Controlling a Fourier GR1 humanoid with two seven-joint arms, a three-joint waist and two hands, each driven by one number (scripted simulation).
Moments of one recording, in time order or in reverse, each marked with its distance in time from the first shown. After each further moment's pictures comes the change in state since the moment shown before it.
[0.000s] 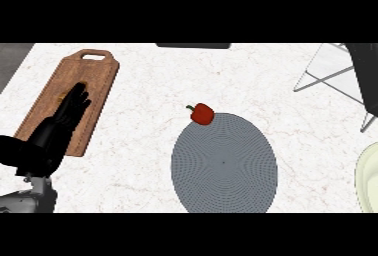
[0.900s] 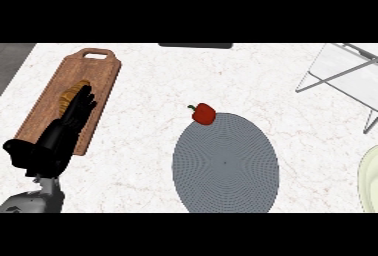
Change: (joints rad) left arm 0.007 -0.031 -0.016 0.019 -0.032 0.004 -0.038; right arm -0.133 -0.107 -0.076 0.290 -0.102 0.044 -0.343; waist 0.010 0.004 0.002
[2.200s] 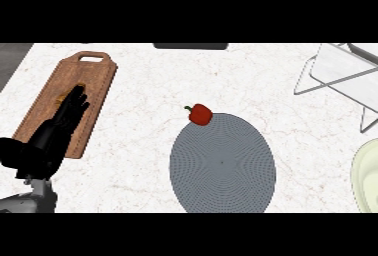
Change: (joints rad) left arm 0.009 0.011 0.036 -0.017 0.008 -0.010 0.034; right arm 0.070 -0.089 0.099 0.080 0.115 0.320 0.282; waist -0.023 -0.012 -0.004
